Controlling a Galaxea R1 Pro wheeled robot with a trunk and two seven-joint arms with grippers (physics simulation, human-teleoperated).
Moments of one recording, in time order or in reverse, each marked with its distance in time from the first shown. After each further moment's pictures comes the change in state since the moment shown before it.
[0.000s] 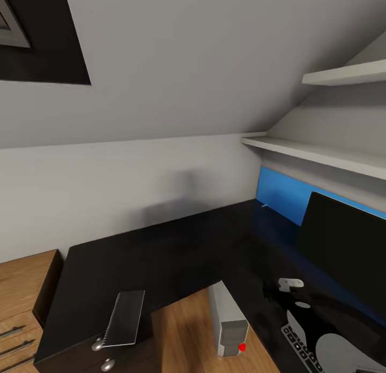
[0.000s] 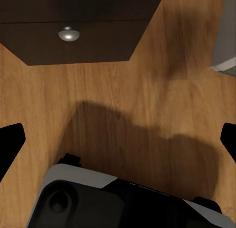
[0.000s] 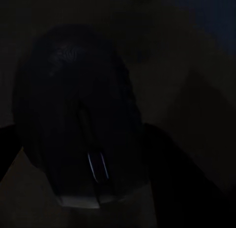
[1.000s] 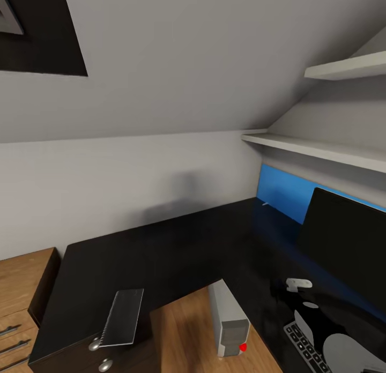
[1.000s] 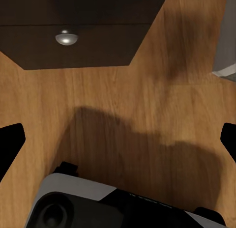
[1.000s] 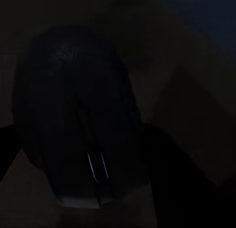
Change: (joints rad) left arm 0.000 0.000 0.000 0.002 0.000 -0.022 -0.001; right arm -0.002 -0.036 -0.023 0.003 -0.001 0.002 -0.002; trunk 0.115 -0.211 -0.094
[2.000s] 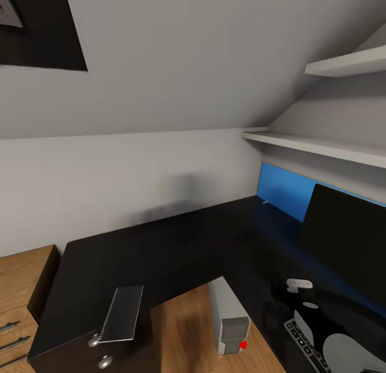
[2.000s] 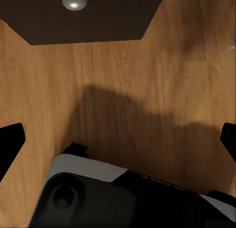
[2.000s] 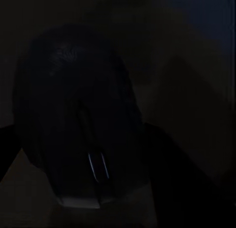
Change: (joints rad) left arm 0.000 0.001 -0.001 0.084 -0.002 0.000 0.001; right arm -0.001 0.001 -0.001 0.004 0.003 0.006 -0.019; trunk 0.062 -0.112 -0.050
